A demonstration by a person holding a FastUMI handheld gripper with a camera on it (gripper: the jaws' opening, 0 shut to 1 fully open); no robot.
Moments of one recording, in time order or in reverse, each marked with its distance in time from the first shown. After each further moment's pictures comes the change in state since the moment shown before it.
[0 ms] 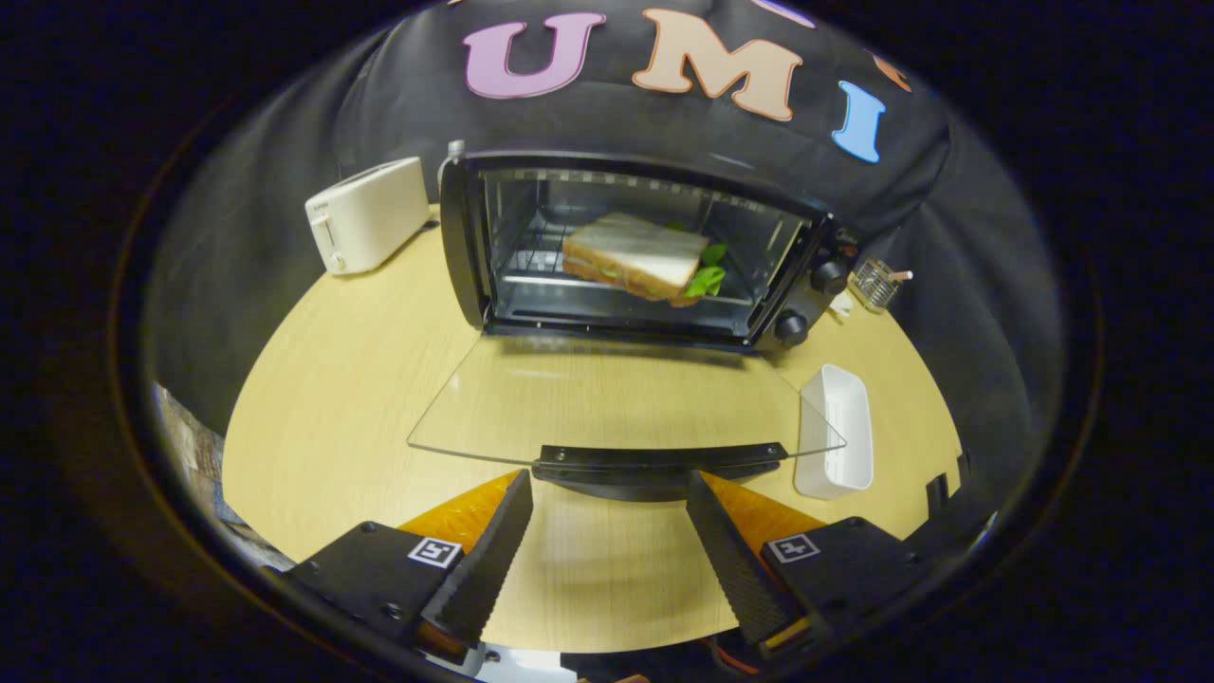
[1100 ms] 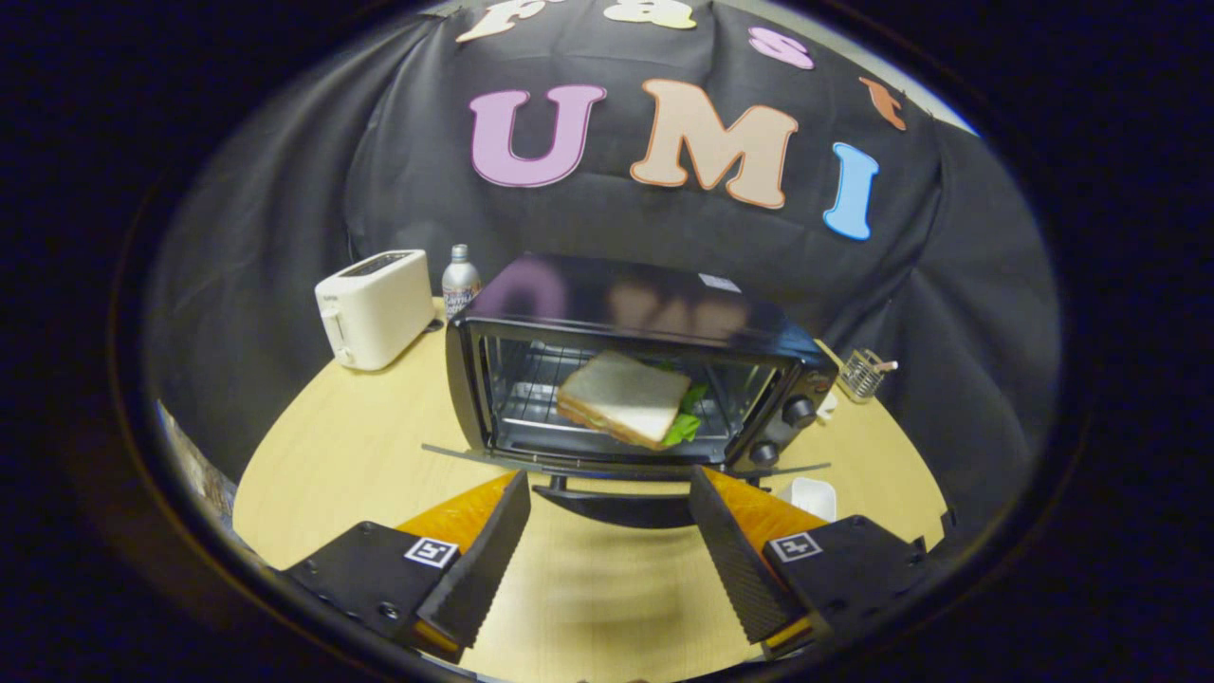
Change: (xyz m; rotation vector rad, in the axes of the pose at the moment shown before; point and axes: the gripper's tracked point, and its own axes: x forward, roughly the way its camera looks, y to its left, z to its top) arm -0.008 -0.008 0.098 -0.010 -0.266 0.001
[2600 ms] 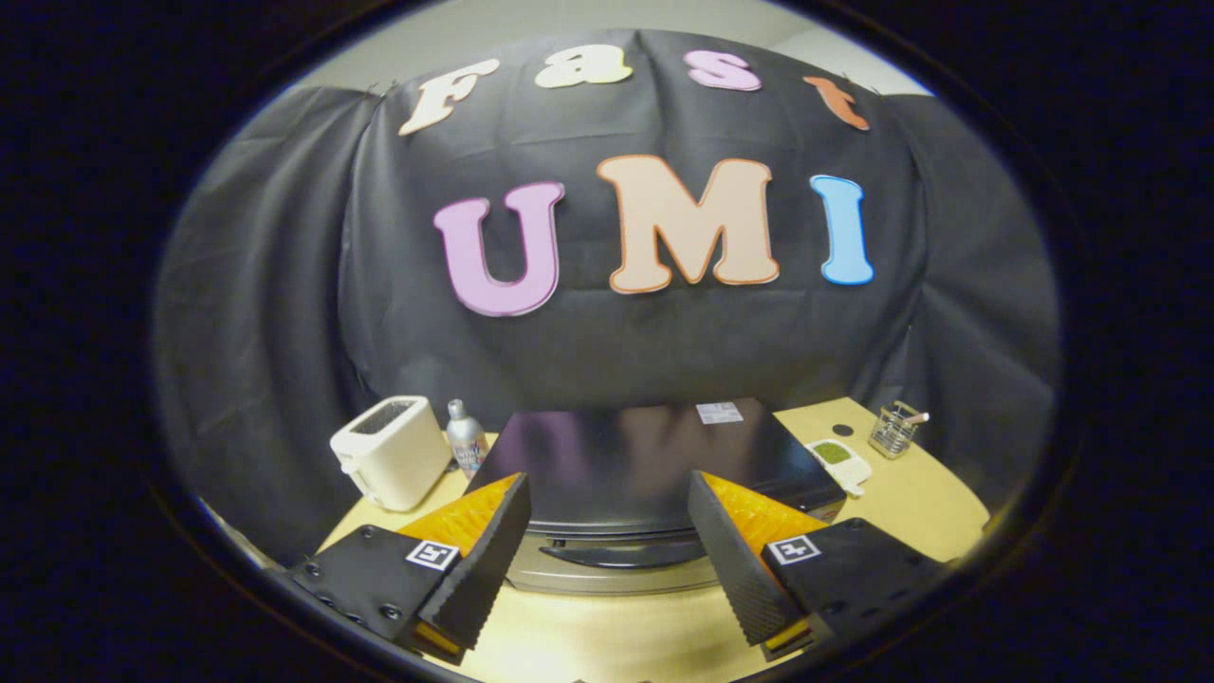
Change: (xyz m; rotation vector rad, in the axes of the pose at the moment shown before) arm 0.010 -0.040 0.140 0.249 -0.277 0.102
